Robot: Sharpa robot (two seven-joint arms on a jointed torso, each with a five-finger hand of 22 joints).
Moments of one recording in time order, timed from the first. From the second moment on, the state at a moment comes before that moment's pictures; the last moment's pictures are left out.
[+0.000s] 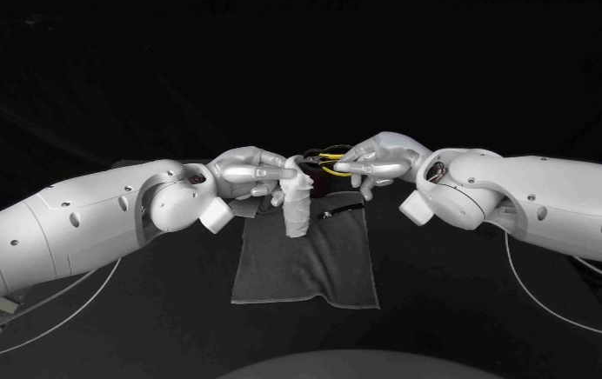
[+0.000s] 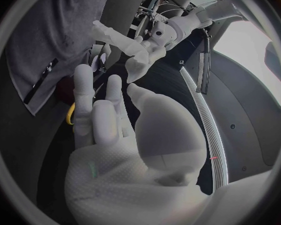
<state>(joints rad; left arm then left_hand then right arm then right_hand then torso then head) 1.24 -0.71 -0.14 1.36 -0.15 0.23 0.14 1.35 -0.07 0.64 0.07 0.05 0.93 0.13 0.35 0.46 1.22 0.06 0.28 0.09 1.23 0.00 1.40 0.80 0.17 0.97 0.10 0.84 0.92 1.28 -0.94 -0.16 1.64 -0.55 -0.27 0.00 1.22 -0.09 0.39 0.15 0.05 0.91 0.13 0.35 0.21 1.20 0.05 0.62 0.48 1.46 -0.02 1.23 1.21 0.17 1.32 0.08 0.33 1.04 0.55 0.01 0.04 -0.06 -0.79</state>
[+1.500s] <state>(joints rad) 1.24 -0.74 -0.14 1.37 -0.11 0.30 0.13 1.35 -0.07 0.65 0.05 0.05 0.91 0.12 0.32 0.45 1.27 0.04 0.28 0.12 1.28 -0.02 1.42 0.87 0.17 1.03 0.09 0.89 0.96 1.19 -0.88 -0.16 1.65 -0.25 -0.08 0.20 1.30 -0.09 0.30 0.16 0.11 0.88 0.15 0.23 0.18 1.27 0.07 1.19 1.10 1.46 -0.01 1.45 1.31 0.14 1.32 0.10 0.69 1.28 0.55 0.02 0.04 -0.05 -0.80</state>
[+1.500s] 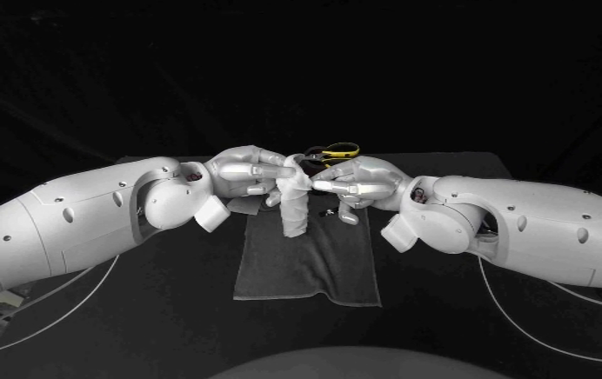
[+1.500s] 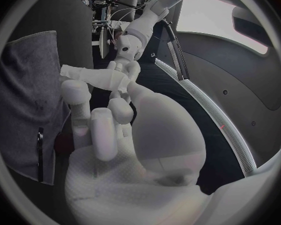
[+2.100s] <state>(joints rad) 1.24 -0.74 -0.14 1.37 -0.11 0.29 0.13 1.35 -0.07 0.65 0.05 0.05 0.91 0.12 0.31 0.45 1.28 0.04 0.29 0.13 1.28 -0.02 1.42 0.87 0.16 1.03 0.09 0.89 0.96 1.19 -0.86 -0.16 1.64 -0.23 -0.07 0.22 1.35 -0.06 0.37 0.09 0.06 0.97 0.14 0.25 0.19 1.27 0.06 1.19 1.12 1.46 -0.01 1.46 1.31 0.13 1.31 0.10 0.72 1.30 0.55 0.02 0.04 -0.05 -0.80</state>
